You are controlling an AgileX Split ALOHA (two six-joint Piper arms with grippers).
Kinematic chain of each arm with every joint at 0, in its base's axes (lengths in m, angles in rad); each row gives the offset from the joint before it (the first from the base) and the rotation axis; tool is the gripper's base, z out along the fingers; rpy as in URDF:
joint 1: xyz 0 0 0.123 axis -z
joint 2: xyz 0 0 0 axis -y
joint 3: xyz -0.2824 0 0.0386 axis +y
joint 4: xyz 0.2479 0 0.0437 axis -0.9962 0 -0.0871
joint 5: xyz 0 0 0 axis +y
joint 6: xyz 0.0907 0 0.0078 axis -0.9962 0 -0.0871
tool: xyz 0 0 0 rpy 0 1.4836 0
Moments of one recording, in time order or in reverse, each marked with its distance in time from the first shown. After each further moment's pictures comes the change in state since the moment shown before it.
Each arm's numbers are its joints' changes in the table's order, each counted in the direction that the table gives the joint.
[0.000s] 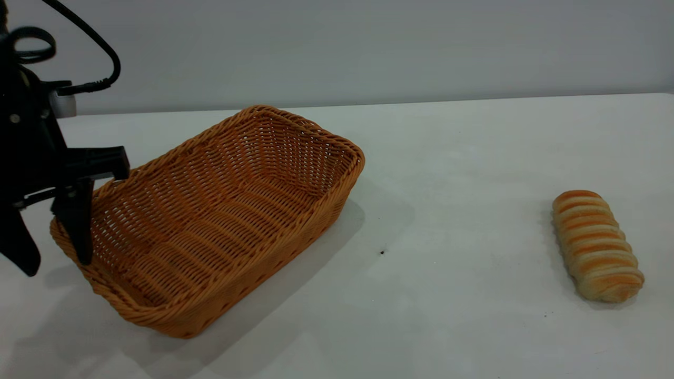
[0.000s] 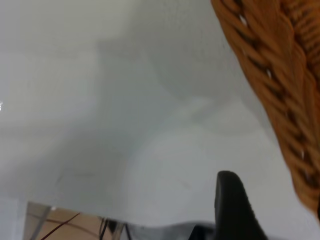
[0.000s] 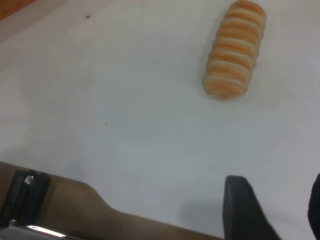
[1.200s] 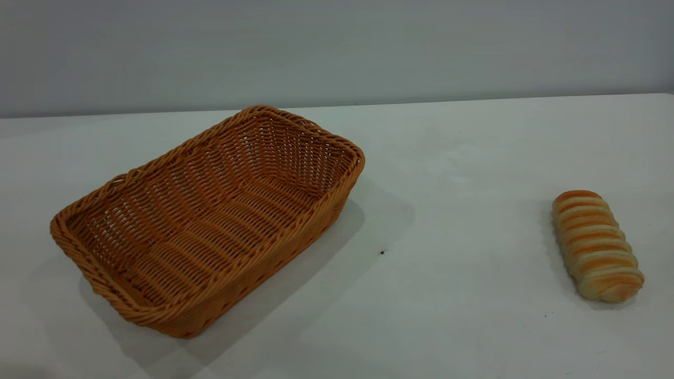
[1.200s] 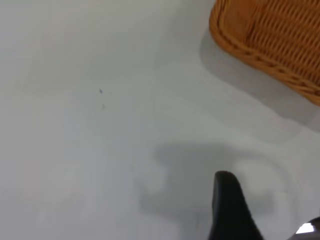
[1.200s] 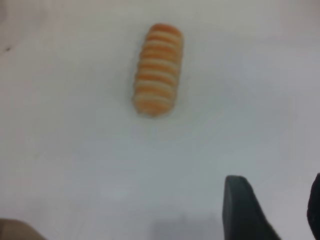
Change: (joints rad) left arm 0.000 0.856 0.360 -0.227 -0.039 -0.393; right arm 0.100 0.040 0.000 0.142 -0.018 -0.061
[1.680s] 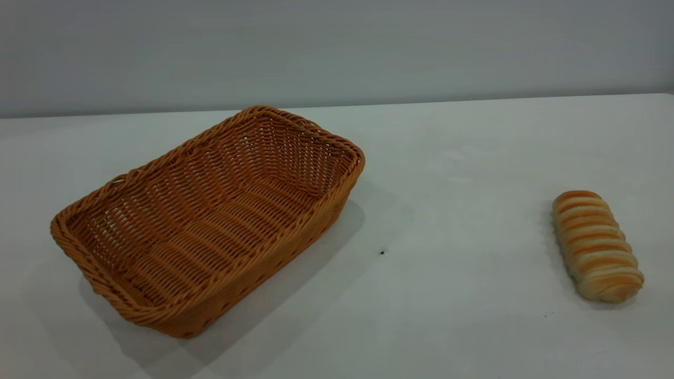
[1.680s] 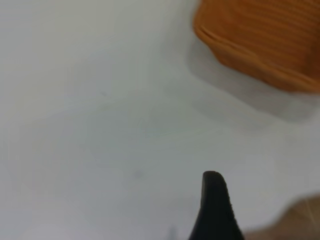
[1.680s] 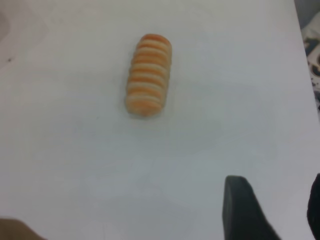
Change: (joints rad) left arm -0.001 0.646 0.123 0.055 0.228 -0.100; right arm 0.000 0.355 0.058 0.025 0.159 0.000
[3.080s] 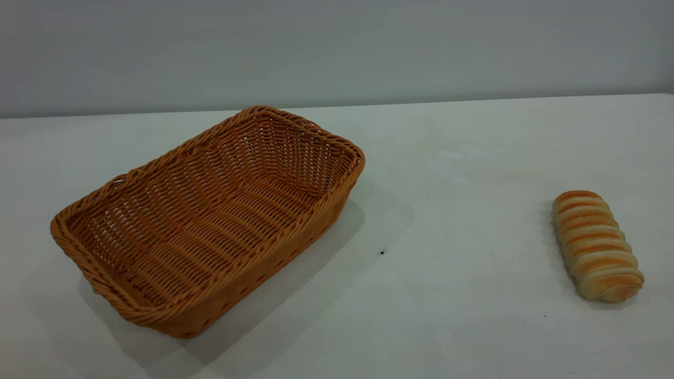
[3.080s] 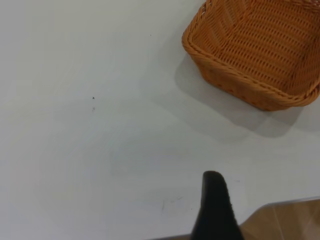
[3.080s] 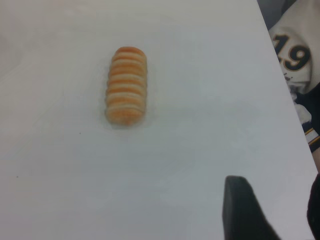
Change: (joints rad) left arm -0.201 0.362 0.008 0.211 0.207 -0.151; right arm 0.130 0.211 0.033 -0.028 0.087 0.008
